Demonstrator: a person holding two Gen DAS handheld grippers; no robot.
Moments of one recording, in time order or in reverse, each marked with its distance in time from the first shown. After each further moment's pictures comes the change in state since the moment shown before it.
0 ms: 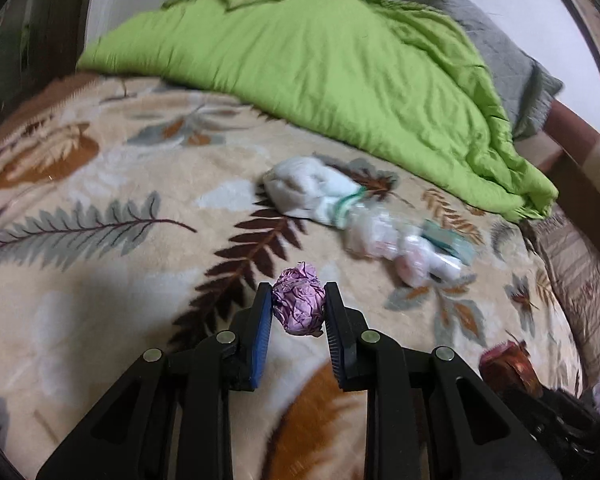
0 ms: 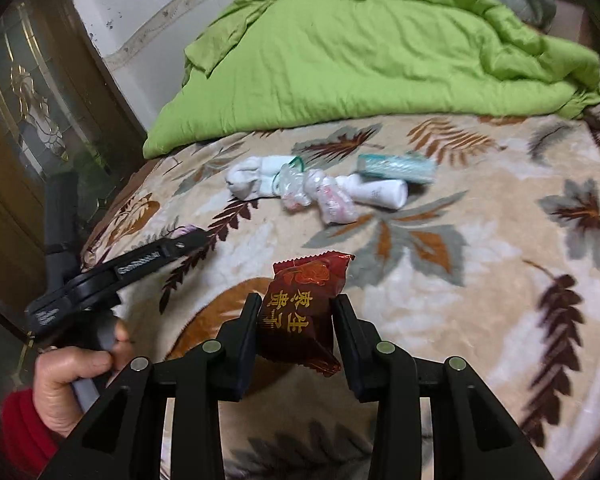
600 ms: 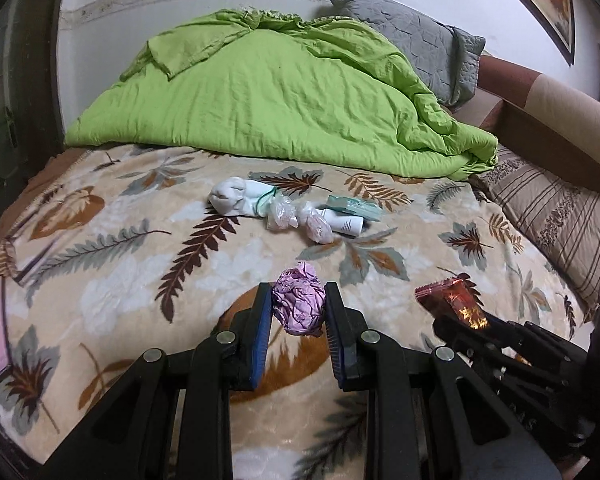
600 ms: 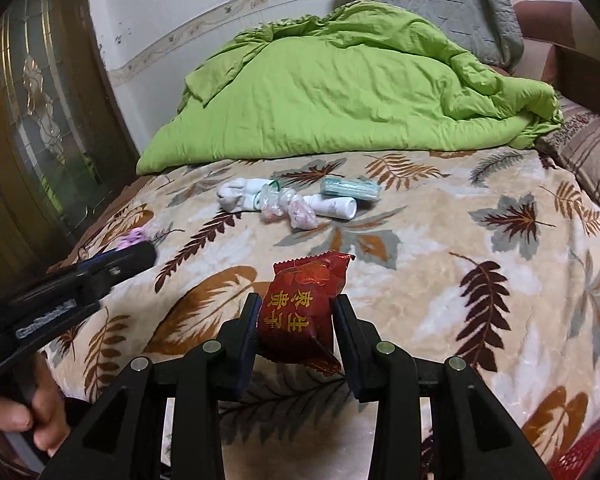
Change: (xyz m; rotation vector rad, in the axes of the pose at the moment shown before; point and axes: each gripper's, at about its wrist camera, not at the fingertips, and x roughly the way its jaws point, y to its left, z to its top) left arm -0.113 -0.082 -0.055 0.236 -0.082 0.023; right arm -0.066 -0.004 -0.038 -0.018 -0.131 -0.093
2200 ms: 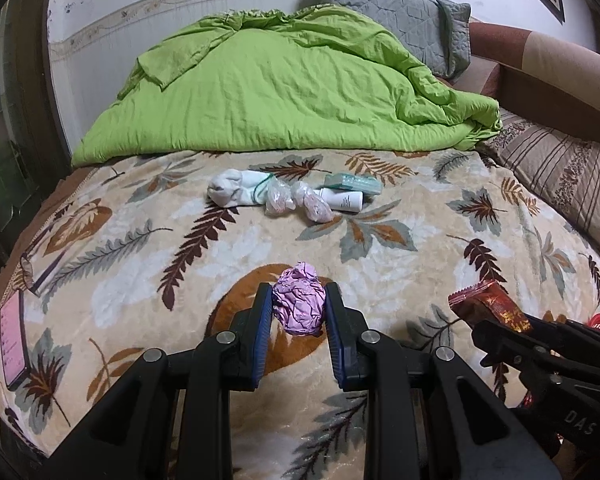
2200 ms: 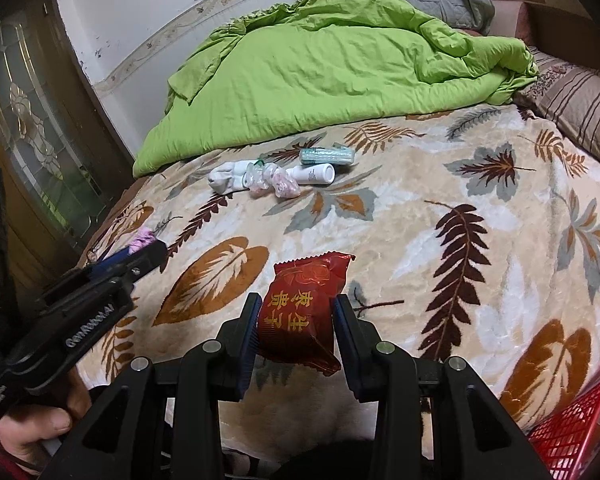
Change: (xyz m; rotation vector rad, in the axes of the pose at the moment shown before) left arm 0.011 -0.030 -0.022 0.105 0.018 0.073; right arm -0.027 -0.020 -0.024 0.106 0.064 0.034
